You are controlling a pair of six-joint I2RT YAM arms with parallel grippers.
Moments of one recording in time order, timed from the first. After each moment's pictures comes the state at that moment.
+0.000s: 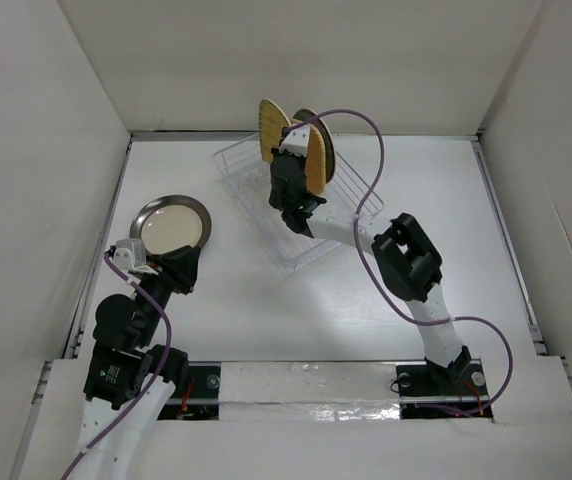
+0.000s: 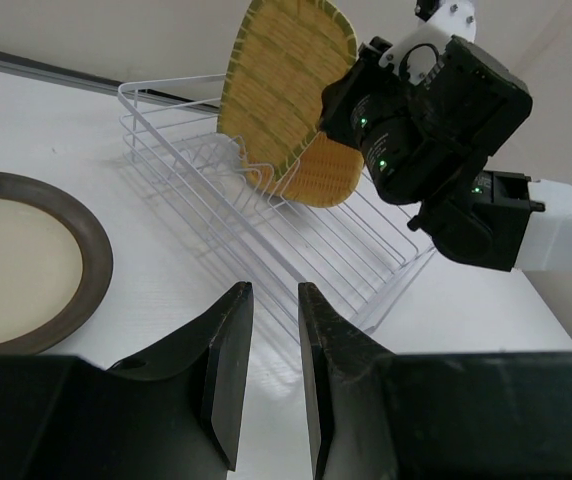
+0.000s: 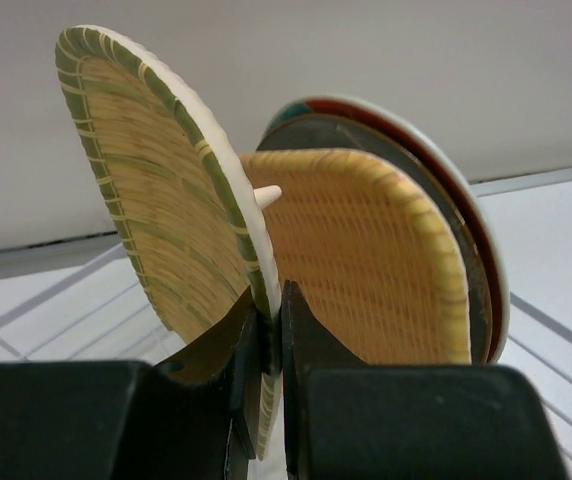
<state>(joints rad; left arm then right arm) -0.30 0.16 0.55 -0.34 0.00 -0.43 0.80 2.20 1.73 0.60 0.98 0.02</state>
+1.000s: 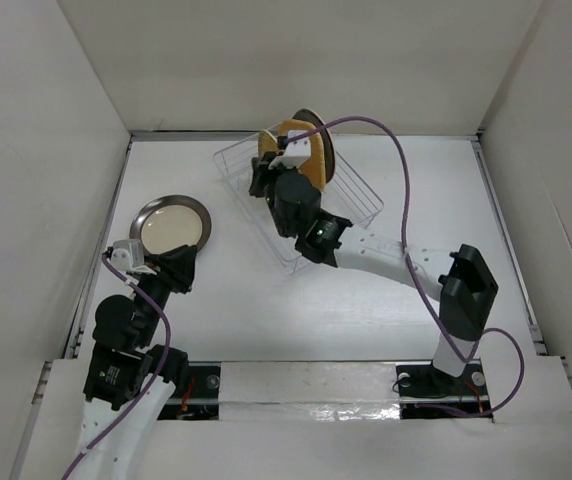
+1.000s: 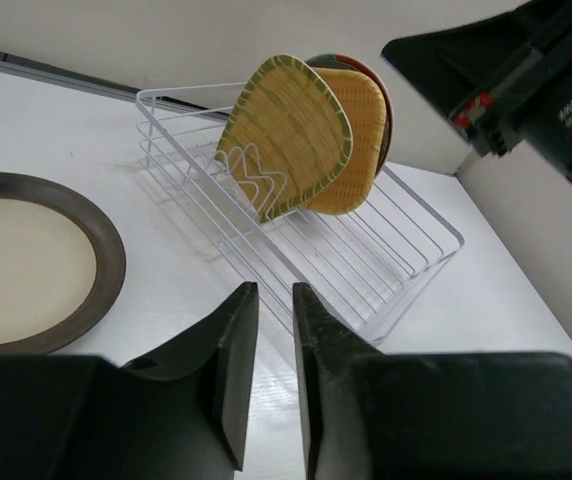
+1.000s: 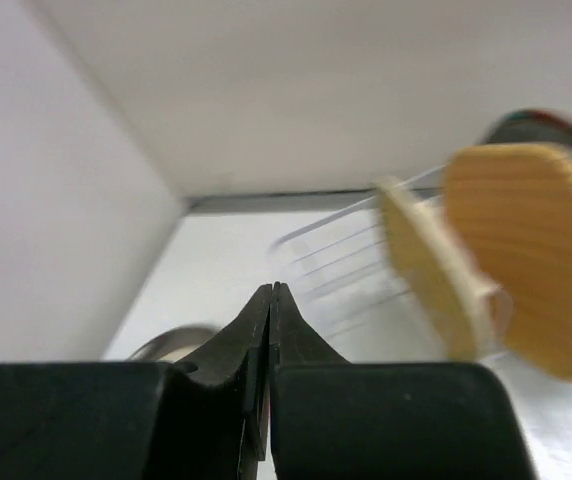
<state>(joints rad) -0.30 0.15 0.55 -0.34 -0.03 -0.43 0.99 1.79 1.52 0.39 0.72 0.26</state>
